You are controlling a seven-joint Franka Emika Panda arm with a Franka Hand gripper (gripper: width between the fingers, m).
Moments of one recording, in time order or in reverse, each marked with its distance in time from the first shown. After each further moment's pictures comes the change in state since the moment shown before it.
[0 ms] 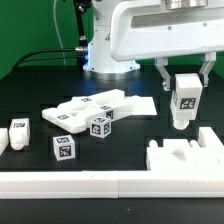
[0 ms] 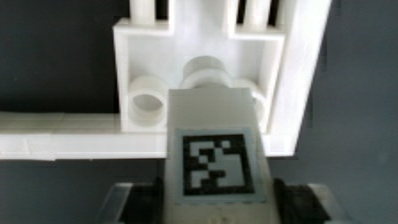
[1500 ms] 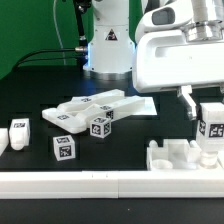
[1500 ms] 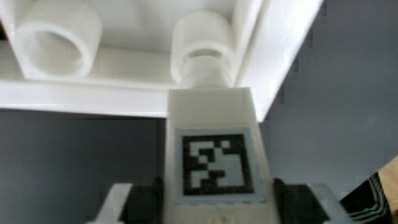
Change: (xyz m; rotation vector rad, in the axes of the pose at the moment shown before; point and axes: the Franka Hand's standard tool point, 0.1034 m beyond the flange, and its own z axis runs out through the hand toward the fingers) arm 0.009 -0.032 0.041 -0.011 0.318 -0.104
